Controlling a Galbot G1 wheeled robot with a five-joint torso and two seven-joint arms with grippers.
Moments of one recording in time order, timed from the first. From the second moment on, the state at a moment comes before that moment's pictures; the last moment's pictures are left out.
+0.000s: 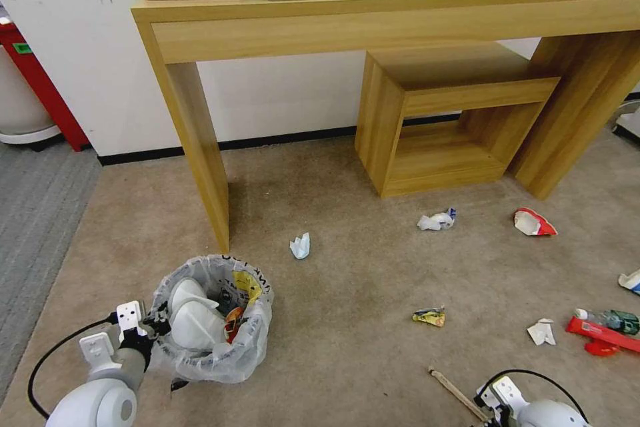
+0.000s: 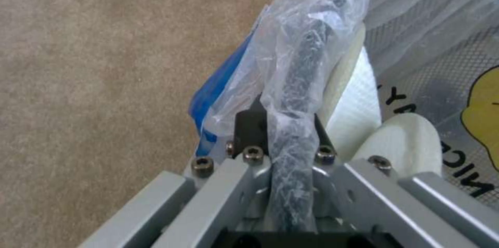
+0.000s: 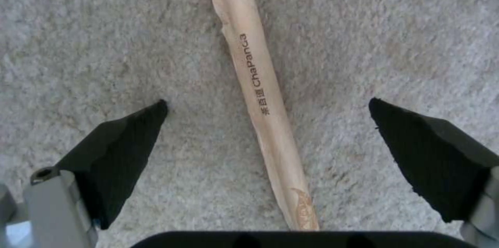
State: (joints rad) left arm 1.58 -1.36 -0.82 -2.04 -0.49 0.52 -0.10; right arm -1.40 0.70 0.06 1.54 0.53 -0.68 0.04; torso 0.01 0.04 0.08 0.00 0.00
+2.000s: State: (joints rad) left arm 1.56 -1.37 -0.81 -2.02 -0.50 0.52 -0.11; right arm -1.42 0.66 0.08 1.60 0.56 -0.66 0.05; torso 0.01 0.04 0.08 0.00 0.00
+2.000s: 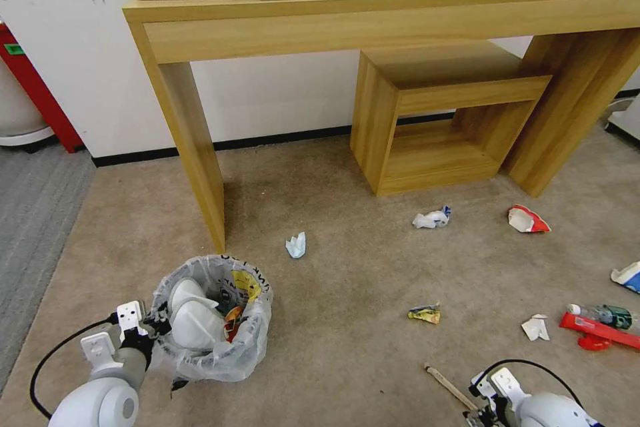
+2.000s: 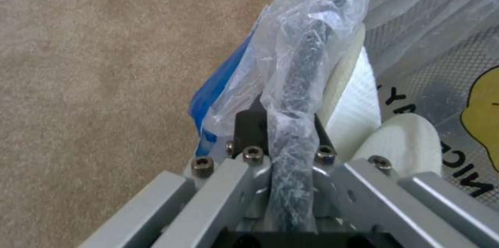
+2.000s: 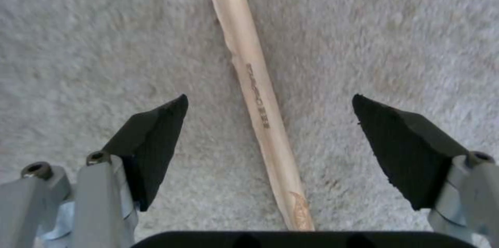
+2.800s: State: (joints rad) left arm 1.56 -1.37 -0.82 -2.01 -0.50 0.52 -0.12; right arm -1.41 0.68 0.06 1.57 0.55 -0.63 0.05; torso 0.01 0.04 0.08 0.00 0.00
